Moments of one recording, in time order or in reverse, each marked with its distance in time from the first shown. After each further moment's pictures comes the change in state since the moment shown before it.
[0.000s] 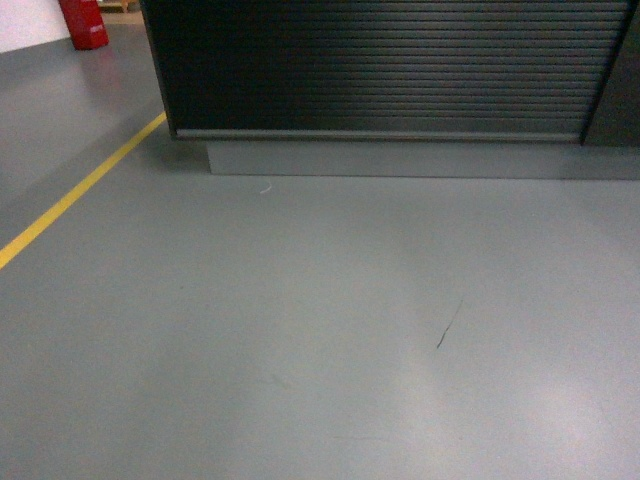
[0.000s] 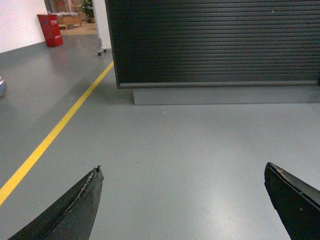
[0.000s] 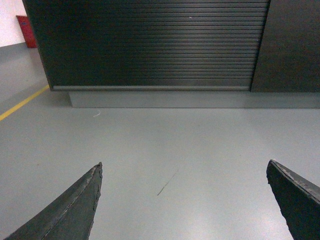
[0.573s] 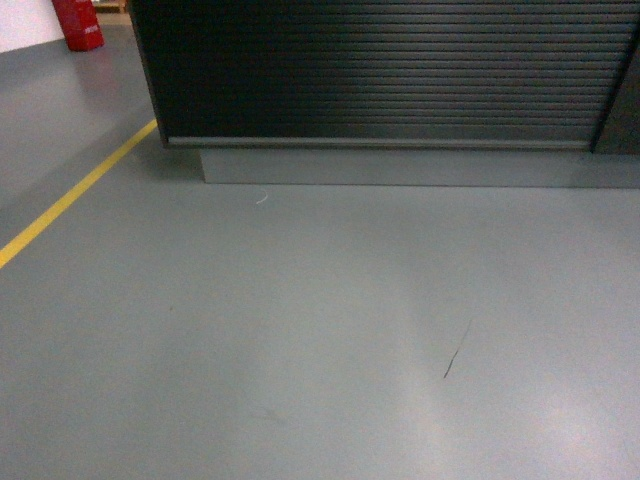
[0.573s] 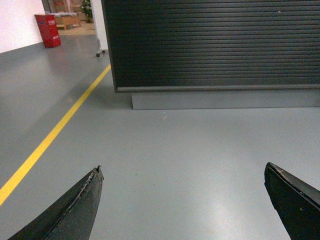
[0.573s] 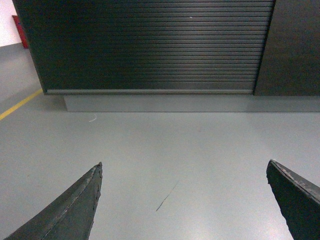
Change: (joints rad) left arm 0.000 0.000 0.000 0.000 0.000 0.000; right arm 0.000 0.000 0.000 0.000 0.000 0.000
